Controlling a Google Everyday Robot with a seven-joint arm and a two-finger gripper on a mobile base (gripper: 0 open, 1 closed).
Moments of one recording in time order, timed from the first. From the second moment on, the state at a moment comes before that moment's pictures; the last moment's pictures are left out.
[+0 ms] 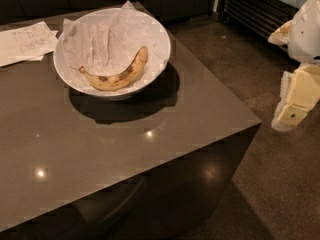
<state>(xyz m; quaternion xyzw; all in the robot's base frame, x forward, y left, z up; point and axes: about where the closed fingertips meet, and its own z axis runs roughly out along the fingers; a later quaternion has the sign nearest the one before) 0.438 -0.217 0.976 -0.60 0.78 -0.03 0.16</state>
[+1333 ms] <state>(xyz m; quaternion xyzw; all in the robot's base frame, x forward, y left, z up) 0.465 -0.177 0.987 -0.66 0.73 -0.04 0.16</state>
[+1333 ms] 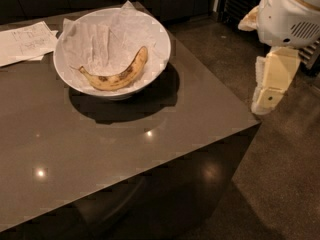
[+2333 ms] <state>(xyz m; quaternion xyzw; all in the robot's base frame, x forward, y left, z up) 0.506 -0.149 1.013 -0.70 0.69 -0.04 0.21</state>
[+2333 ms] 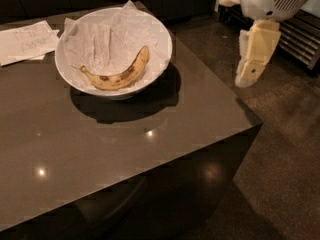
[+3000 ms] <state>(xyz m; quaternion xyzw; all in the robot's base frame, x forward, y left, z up) 0.534 -0.113 1.024 -0.73 0.65 -0.04 0.21</state>
